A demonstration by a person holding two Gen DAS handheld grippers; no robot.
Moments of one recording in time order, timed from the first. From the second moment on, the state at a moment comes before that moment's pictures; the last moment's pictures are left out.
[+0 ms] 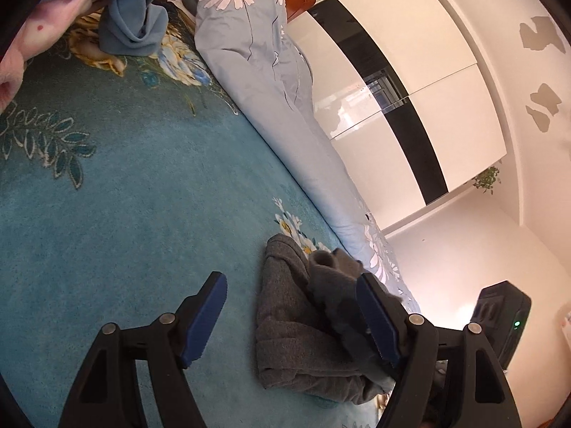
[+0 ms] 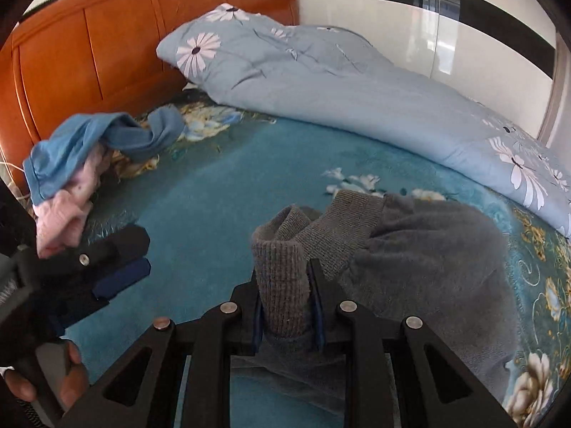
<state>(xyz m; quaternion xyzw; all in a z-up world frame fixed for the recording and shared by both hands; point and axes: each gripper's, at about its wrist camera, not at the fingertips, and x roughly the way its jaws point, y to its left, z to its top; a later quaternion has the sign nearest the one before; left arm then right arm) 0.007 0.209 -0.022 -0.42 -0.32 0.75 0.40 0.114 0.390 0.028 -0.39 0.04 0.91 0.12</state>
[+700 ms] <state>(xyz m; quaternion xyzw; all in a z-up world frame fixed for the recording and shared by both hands) -0.008 0.236 -0.015 -0.44 -0.28 0.70 0.48 0.221 0.412 0.030 -0.36 0.14 0.91 0.14</state>
